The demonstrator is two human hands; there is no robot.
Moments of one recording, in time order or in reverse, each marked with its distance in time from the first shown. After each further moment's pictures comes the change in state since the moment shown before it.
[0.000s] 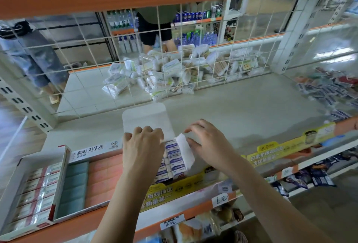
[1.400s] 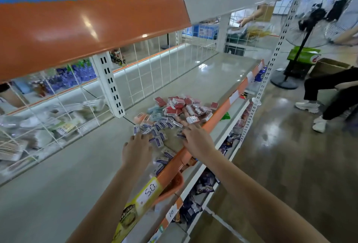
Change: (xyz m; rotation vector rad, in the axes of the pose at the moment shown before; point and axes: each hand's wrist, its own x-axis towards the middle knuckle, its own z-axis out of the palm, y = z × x) left_hand 0.185 0.471 0.123 0.003 -0.102 0.546; right_hand -0.105 0.421 -0.226 -0.396 0.058 0.660
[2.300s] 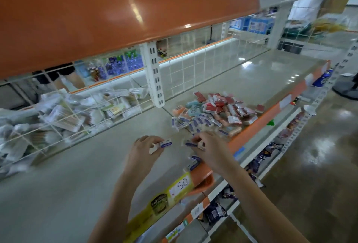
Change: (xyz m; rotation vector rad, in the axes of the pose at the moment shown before) left_hand -0.060 -0.065 -0.016 -0.552 0.182 -0.154; right_hand -0.011 -0.055 0.012 0.483 0.070 -0.185
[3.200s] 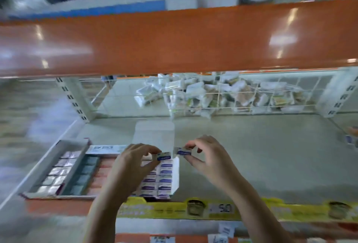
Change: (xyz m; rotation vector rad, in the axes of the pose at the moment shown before) left_hand -0.306 -0.172 -0.262 0.196 0.345 -0.403; right_hand -0.087 -0.344 0.172 0.324 -0.307 -0.697
